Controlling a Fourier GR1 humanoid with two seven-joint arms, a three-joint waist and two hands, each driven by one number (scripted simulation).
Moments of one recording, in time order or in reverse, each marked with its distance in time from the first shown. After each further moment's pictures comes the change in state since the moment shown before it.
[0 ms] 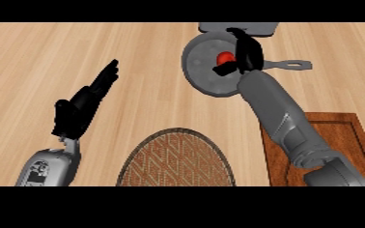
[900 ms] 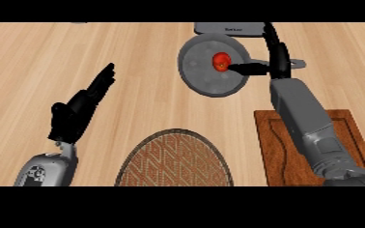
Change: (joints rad) left arm 0.032 0.002 0.011 -0.017 -0.003 -0.003 0.008; right arm 0.135 -0.088 -0.363 -0.067 -0.392 0.340 -0.564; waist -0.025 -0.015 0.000
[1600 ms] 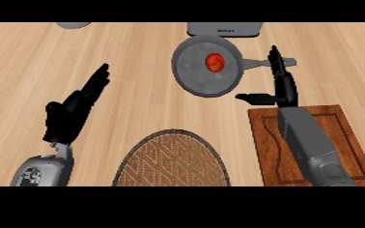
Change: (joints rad) left arm 0.011 -0.006 0.035 -0.006 -0.013 -0.006 0.014; right arm 0.197 0.002 -0.001 -0.016 -0.038 0.150 -0.311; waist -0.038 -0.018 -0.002
